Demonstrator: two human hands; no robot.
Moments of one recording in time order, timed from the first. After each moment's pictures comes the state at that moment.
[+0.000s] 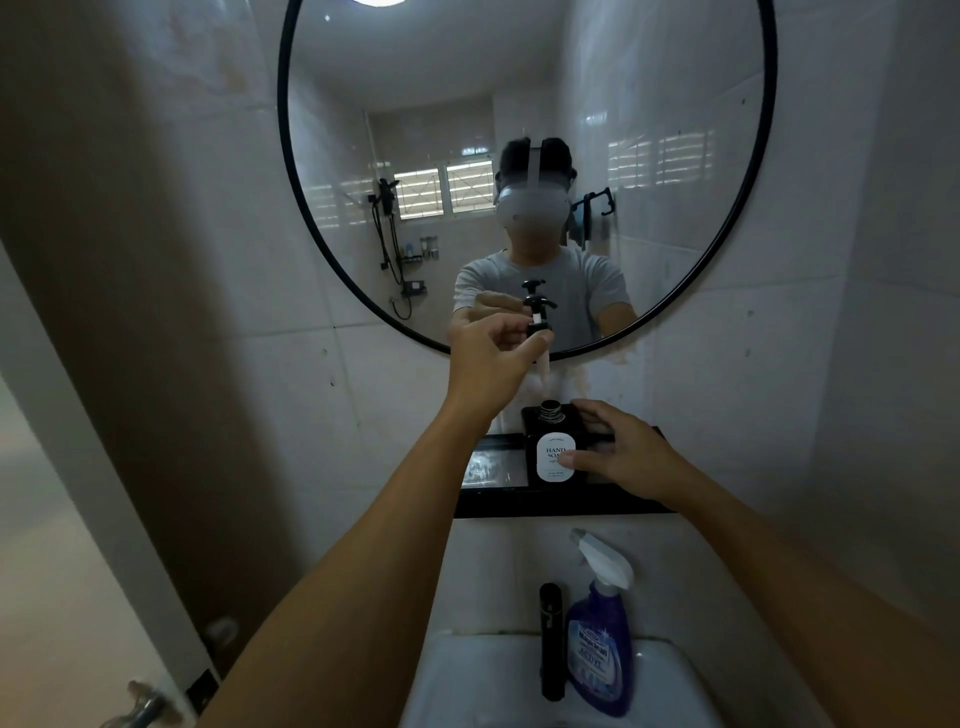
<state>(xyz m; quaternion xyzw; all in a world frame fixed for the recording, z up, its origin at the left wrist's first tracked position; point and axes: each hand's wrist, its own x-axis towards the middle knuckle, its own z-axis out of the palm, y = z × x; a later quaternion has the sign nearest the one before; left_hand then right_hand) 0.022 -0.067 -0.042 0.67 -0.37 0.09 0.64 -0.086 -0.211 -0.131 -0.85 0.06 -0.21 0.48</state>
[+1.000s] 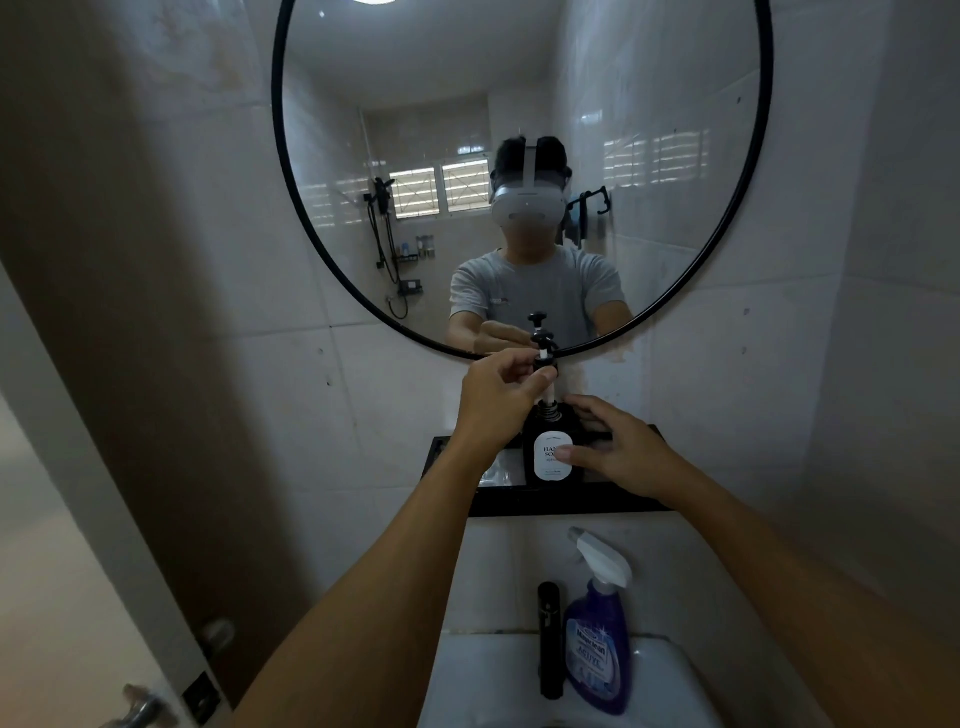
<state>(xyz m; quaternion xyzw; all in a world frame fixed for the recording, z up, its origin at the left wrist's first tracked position) 0.023 -0.072 -0.080 0.69 -0.38 0.07 0.62 -0.087 -0.210 -0.131 -0.86 0.05 -0.22 0.46</state>
